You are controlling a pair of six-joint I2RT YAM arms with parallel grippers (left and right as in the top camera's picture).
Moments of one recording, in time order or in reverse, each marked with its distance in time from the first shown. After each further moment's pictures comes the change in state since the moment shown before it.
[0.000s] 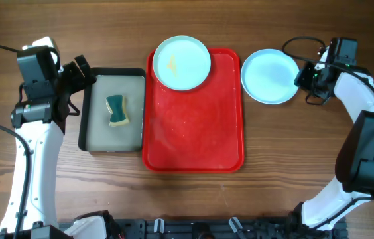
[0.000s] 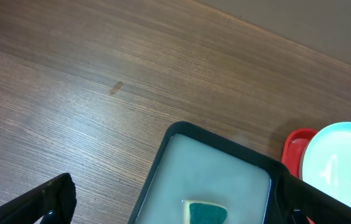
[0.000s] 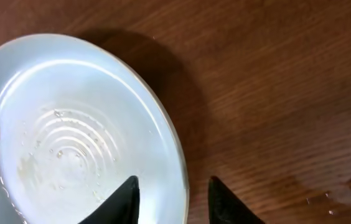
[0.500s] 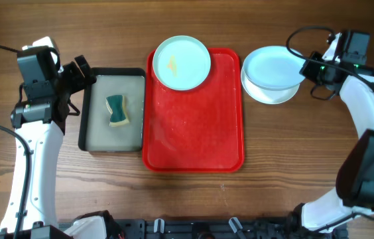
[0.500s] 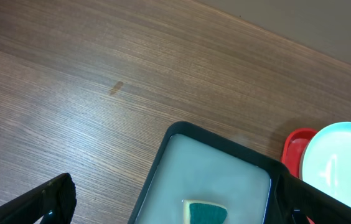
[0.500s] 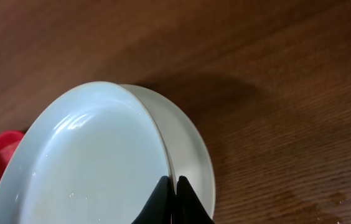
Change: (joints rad) left arm 0.000 0.000 0.000 0.000 0.000 0.000; right arm 0.002 -0.103 0.000 0.051 -0.015 0.000
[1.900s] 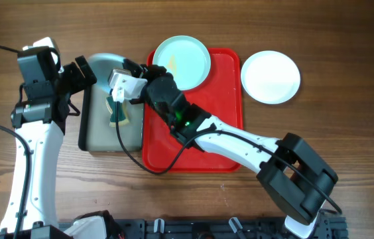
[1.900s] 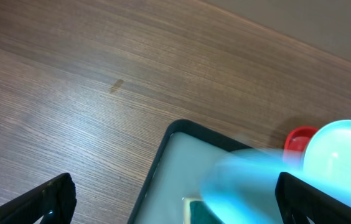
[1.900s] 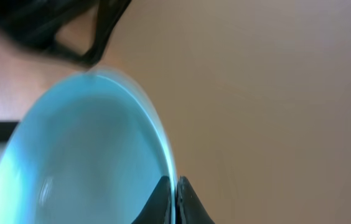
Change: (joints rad) left arm 0.000 0.000 0.000 -0.006 0.000 0.000; right arm 1.112 0.122 -0.002 0.975 0.382 -1.061
